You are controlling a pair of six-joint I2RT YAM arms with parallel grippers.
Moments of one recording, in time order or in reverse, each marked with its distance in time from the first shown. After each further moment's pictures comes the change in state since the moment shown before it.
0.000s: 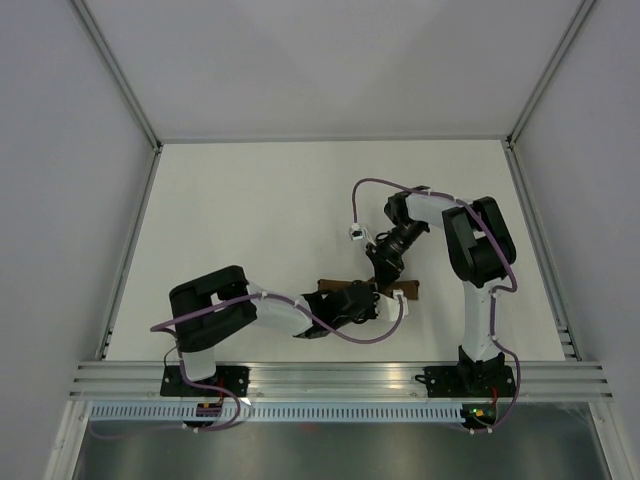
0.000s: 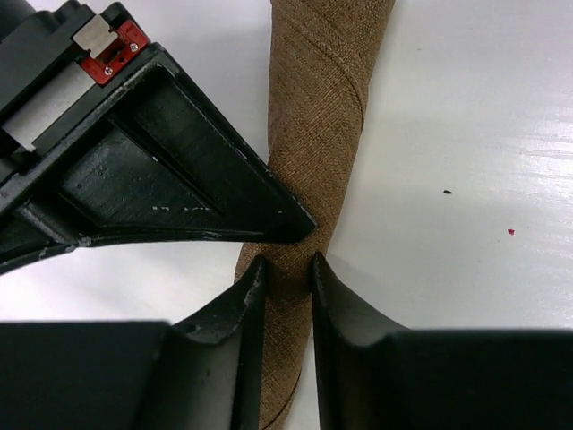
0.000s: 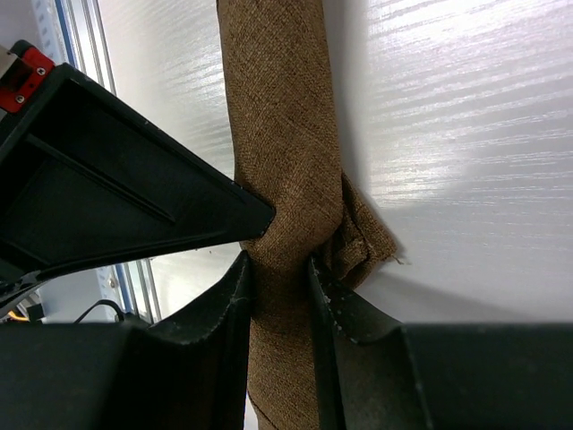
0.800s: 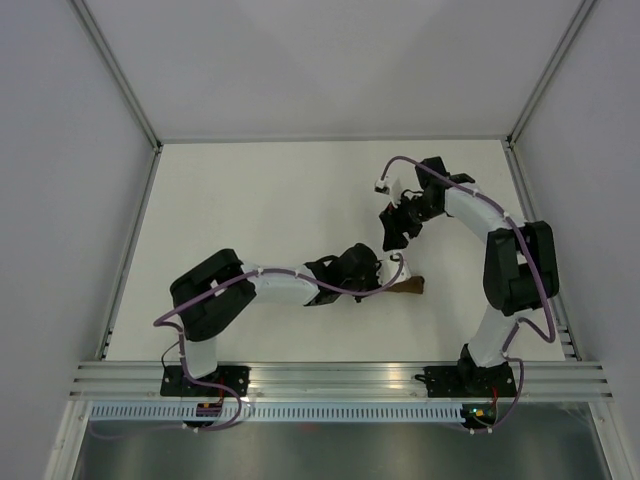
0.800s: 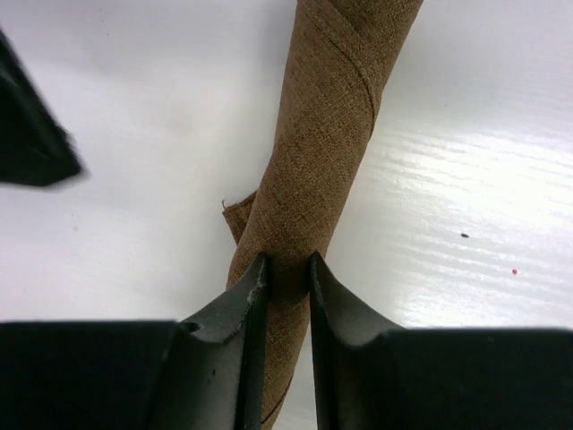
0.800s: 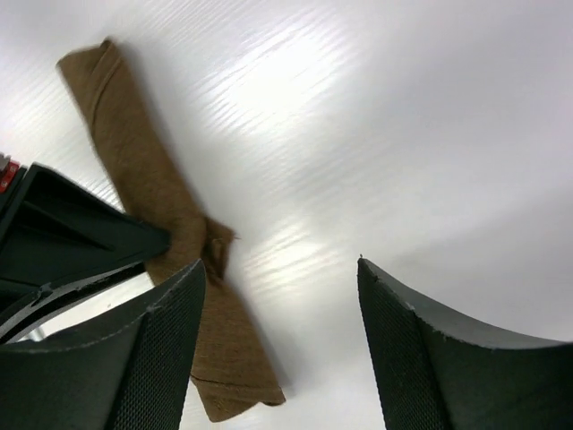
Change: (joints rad) left arm 0.162 0.032 0.213 -0.309 0.328 -0.190; right arm -0.113 -0.266 -0.043 0.373 0.157 0.349
